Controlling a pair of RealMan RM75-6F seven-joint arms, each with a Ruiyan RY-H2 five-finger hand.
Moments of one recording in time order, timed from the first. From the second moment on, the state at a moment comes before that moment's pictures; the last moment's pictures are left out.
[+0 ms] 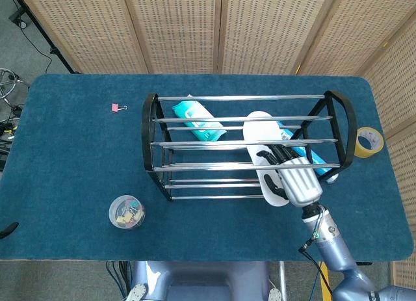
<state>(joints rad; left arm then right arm) 0.01 -0.95 -0.02 -1.66 1.55 1.59 -0.19 0.52 -1.26 0.17 -1.86 -1.44 1.32 -0.33</state>
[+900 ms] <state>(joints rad) 0.01 -0.96 -0.02 -1.67 1.55 1.60 -0.16 0.50 -1.25 -0.03 -1.37 -2.06 1.59 0.14</state>
